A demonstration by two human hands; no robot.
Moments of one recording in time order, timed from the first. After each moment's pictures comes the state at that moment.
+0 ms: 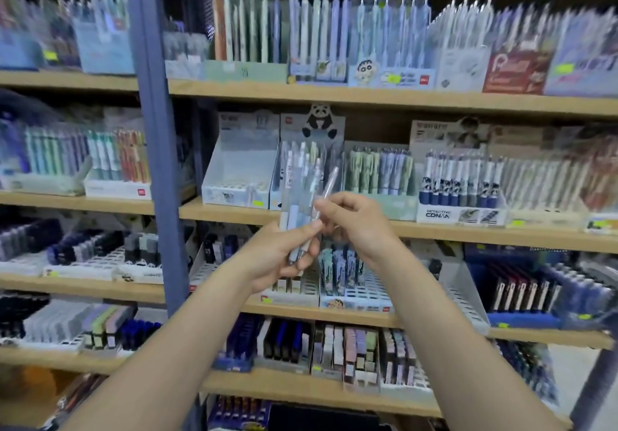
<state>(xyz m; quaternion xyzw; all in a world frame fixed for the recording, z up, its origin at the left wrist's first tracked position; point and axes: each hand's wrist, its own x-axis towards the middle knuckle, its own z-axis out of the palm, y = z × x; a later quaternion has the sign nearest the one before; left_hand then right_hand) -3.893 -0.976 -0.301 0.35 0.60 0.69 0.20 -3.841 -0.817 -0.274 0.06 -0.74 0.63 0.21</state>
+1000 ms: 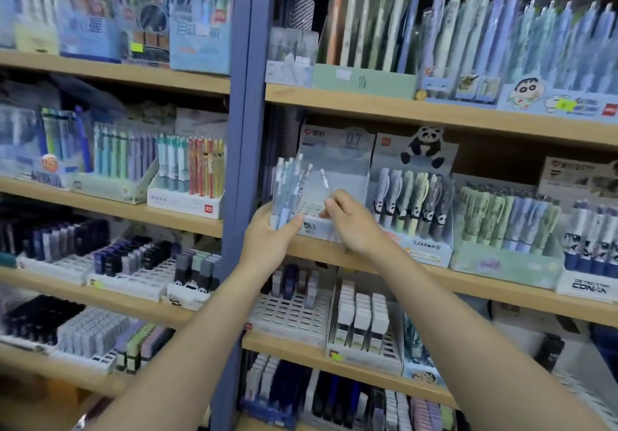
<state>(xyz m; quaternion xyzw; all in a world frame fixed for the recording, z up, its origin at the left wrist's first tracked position) -4.068 -1.071 -0.309 0.15 0.70 0.67 -0.17 -4.049 -0.914 -0.262 0.05 -0.91 0.35 0.22</state>
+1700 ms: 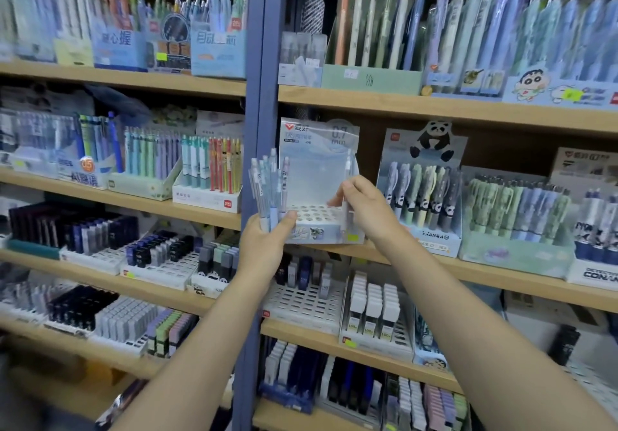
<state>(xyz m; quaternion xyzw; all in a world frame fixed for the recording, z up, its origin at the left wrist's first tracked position) -4.041 -1.093 -0.320 0.06 0.64 0.75 -0.16 -4.024 -0.922 -0.253 0.08 -0.82 0.51 0.24</state>
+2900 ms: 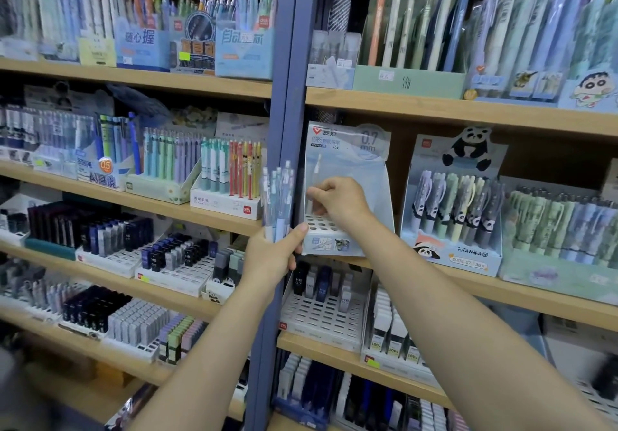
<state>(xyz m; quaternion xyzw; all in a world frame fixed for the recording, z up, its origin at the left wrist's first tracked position) -4.071 -1.116 -0.331 0.07 0.62 0.78 -0.10 -4.118 -0.979 -0.250 0.05 -0.86 0.44 0.25</state>
